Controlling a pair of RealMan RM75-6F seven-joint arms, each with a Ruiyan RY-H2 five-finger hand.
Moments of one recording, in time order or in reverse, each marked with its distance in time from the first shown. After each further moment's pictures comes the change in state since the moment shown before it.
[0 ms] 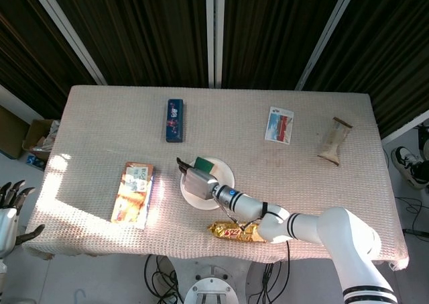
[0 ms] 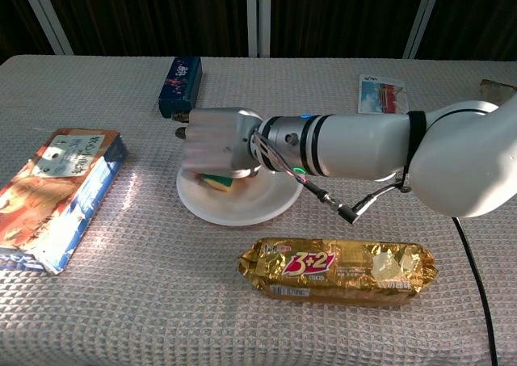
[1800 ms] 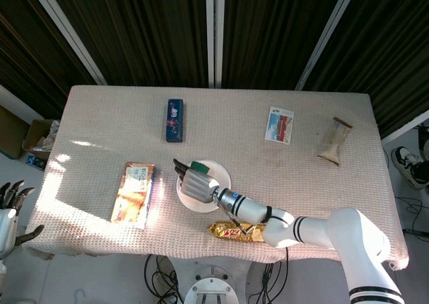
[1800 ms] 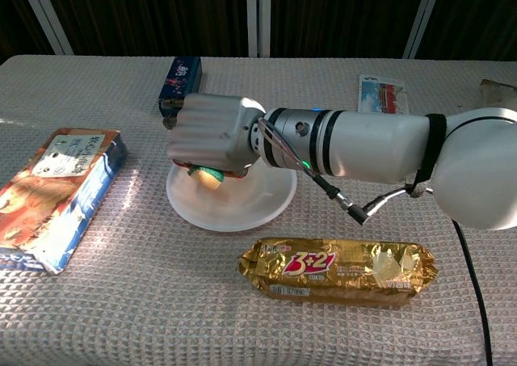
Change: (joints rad) left arm 0.010 0.003 -0.004 -0.008 0.004 0.005 0.011; right arm -0.053 0.034 0.027 -0.092 -0.096 0.102 0.194
